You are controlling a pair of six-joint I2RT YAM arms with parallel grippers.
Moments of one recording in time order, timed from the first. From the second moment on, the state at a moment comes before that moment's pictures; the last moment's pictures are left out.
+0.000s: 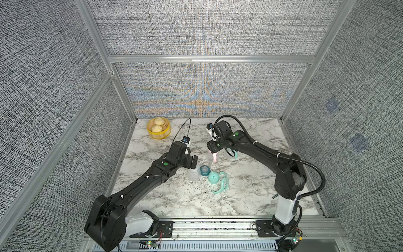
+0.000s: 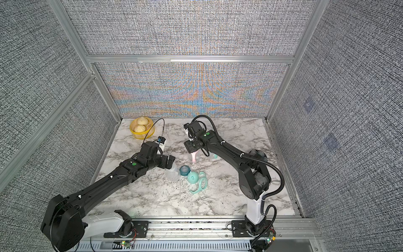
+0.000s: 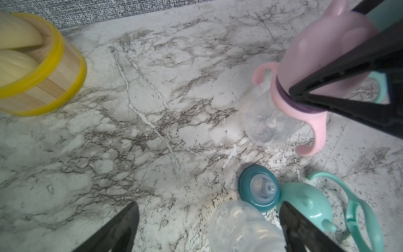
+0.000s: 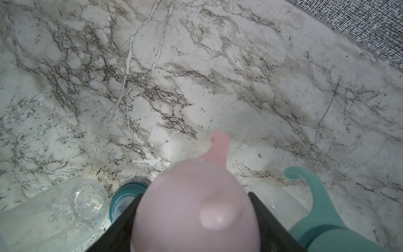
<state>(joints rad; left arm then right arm) -0.59 1.25 0.84 -0.34 -0.08 -0.17 0.67 1.87 1.59 -0.65 0.07 0.04</state>
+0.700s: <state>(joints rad) -0.59 1.26 0.84 -0.34 -0.08 -0.17 0.67 1.79 1.42 -0.45 0.07 0.07</state>
